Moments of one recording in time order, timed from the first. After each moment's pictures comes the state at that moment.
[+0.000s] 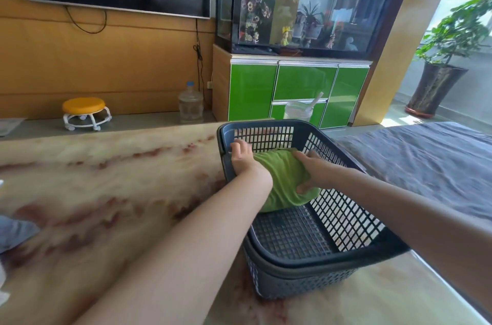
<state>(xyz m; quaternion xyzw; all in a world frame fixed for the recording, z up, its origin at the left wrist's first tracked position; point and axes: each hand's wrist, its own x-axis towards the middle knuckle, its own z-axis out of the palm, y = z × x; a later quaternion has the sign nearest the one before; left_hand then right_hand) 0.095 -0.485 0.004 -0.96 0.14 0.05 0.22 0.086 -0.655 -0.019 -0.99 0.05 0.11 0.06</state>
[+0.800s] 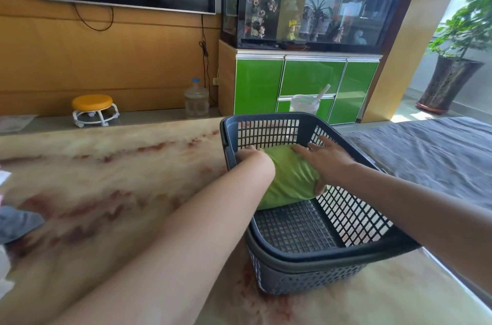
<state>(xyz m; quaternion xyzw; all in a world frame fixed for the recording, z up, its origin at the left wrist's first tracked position) 0.103 -0.491 0.001 -0.97 0.15 0.16 0.14 0.081 -0.655 -0.015 -0.96 -0.03 0.09 -0.26</state>
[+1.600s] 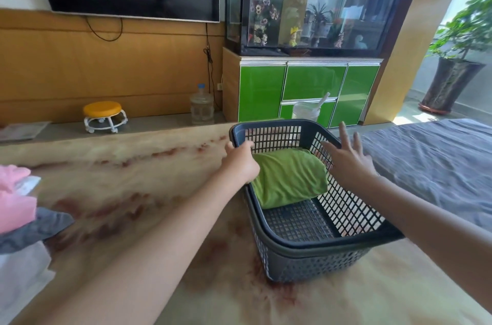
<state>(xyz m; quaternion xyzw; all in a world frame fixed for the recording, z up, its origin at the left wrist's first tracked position) 0.061 -0.427 0.028 -0.94 0.09 0.07 -0.32 0.030 -0.651 0.009 -0.99 0.14 -0.06 -0.03</state>
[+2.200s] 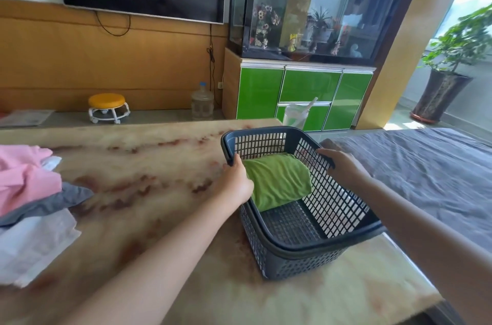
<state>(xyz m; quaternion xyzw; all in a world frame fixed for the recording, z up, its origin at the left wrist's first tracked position) -0.015 -0.410 0.012 -0.94 0.06 0.08 -0.32 -0.023 -0.669 0.021 -0.98 0.09 -0.09 0.16</state>
